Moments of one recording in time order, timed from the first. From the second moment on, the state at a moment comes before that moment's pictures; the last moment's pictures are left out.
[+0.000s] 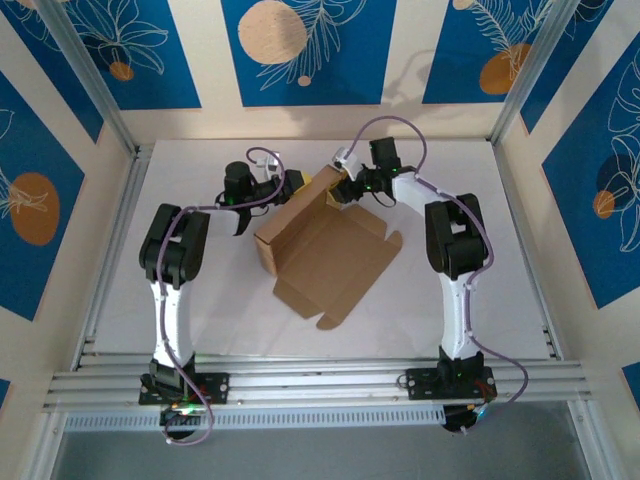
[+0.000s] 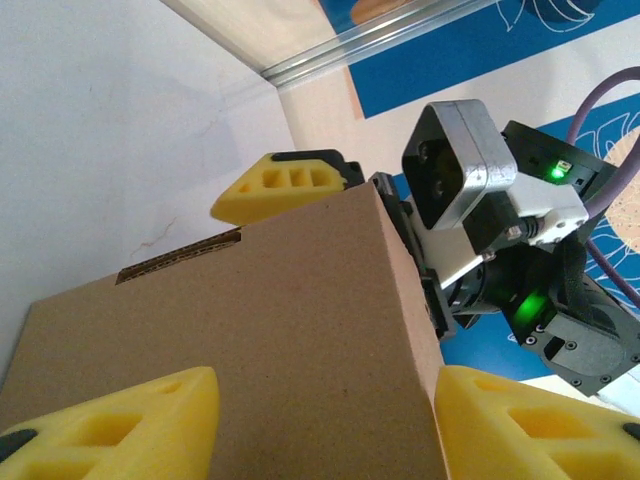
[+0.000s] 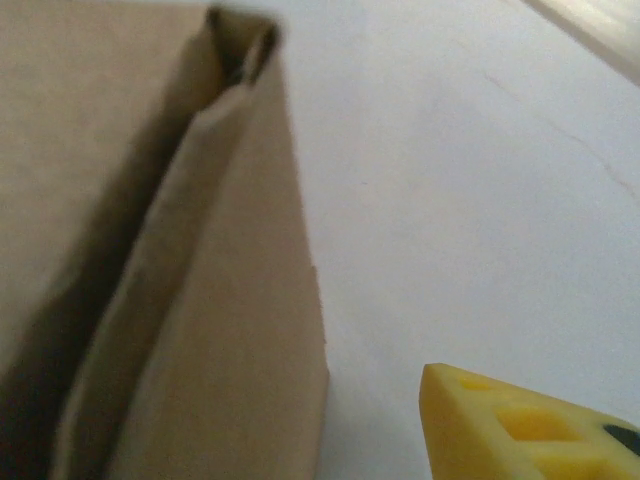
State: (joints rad) left arm -0.29 2.16 1.25 0.81 0.92 -1.10; right arm 0.28 2.20 1.65 -0.24 -0.62 -0.51
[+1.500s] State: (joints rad) left arm -0.52 1.73 1.53 -0.47 0.42 -0.02; right arm 0.37 1.52 0.97 0.20 -0.01 0.22
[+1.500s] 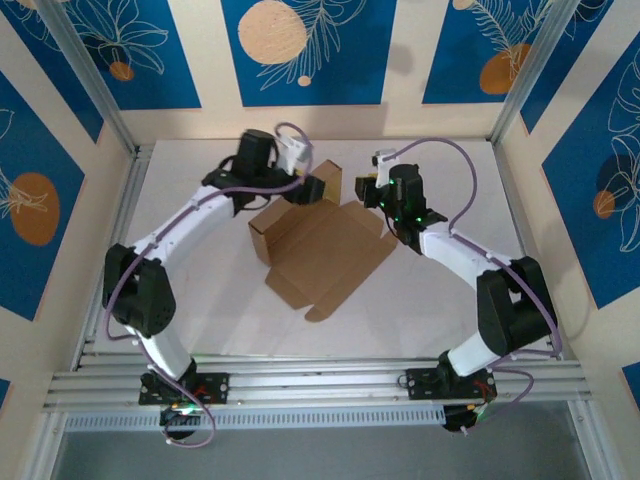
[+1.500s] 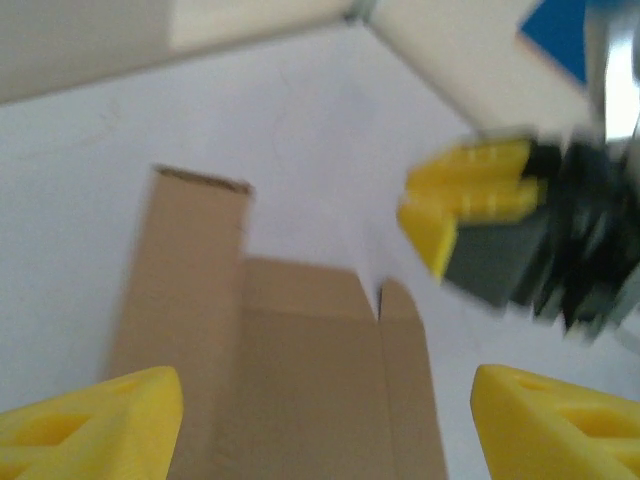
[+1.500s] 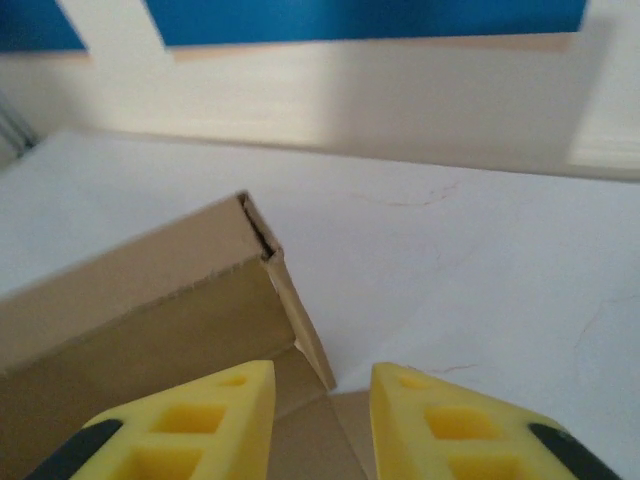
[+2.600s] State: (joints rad) left arm -0.35 1.81 1.52 -0.62 -0.02 -0.08; right arm 0.21 1.53 0.82 0.35 -0.11 0.61
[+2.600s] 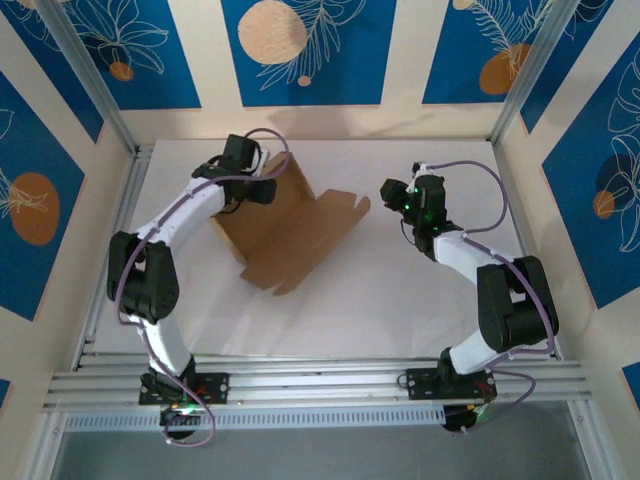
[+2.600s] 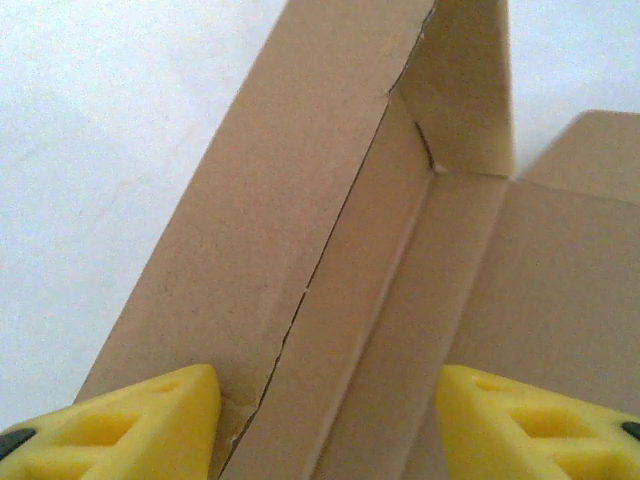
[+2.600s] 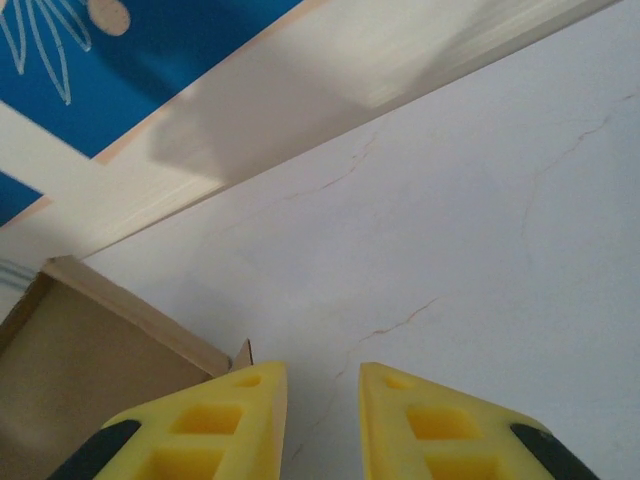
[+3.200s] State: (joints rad) left arm -0.29 1.67 0.96 -0.12 0.30 -0.58; right arm 0.21 1.61 0.83 0.40 -0.31 0.59
